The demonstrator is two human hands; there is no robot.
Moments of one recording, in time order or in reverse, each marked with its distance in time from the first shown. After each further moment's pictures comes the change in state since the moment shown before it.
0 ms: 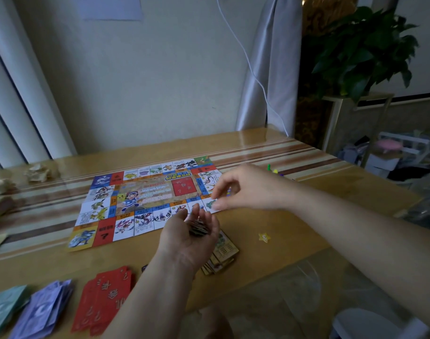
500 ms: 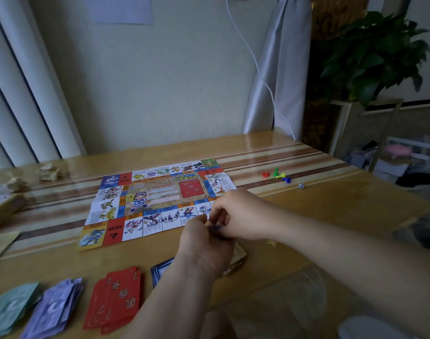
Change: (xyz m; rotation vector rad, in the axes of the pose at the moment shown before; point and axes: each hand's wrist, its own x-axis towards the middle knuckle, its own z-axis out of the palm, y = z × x) left_hand 0.001 -0.015 0.004 0.095 0.014 0.019; right_hand 0.005 -0.016 0.042 -0.241 -0.068 0.043
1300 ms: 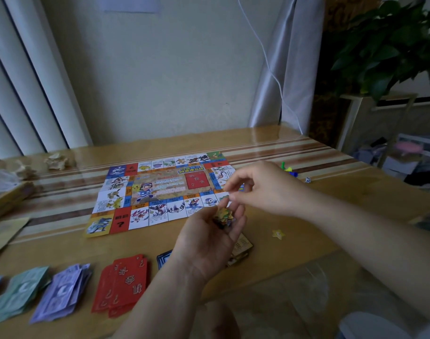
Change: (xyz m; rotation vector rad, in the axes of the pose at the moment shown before) left_hand -0.010 0.008 -0.019 0.172 -0.254 -0.016; right_hand -0.013 0.009 -0.025 0.212 0.190 -0.047
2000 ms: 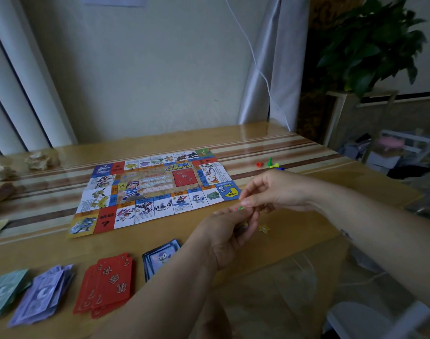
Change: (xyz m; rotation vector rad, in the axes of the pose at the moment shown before) left_hand 0.021 -0.029 0.020 0.389 -0.007 -0.077; right_hand -0.009 0.058 -0.015 0.503 -0.254 0.355
